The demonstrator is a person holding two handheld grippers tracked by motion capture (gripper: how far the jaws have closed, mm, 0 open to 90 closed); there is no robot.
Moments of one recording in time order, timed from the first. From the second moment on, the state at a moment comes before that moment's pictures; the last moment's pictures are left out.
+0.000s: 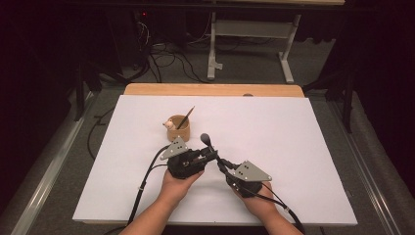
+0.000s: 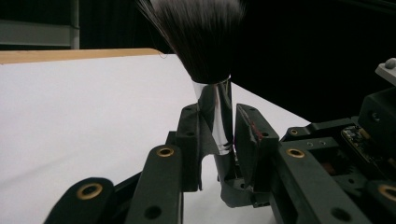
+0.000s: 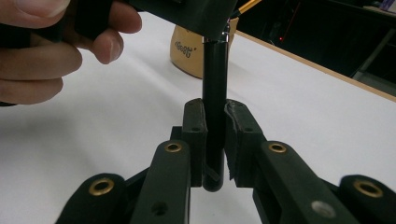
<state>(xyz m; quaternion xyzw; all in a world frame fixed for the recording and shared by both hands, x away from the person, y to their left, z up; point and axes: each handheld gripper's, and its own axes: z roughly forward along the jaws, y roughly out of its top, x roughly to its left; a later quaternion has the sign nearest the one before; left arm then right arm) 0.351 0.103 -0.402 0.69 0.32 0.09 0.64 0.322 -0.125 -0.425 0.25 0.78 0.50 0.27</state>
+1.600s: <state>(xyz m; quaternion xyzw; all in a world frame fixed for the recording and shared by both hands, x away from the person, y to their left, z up) 0.350 0.104 -0.405 0.69 0.31 0.07 0.65 0.321 -0.123 -0.427 0.26 0.79 0.49 0.27</state>
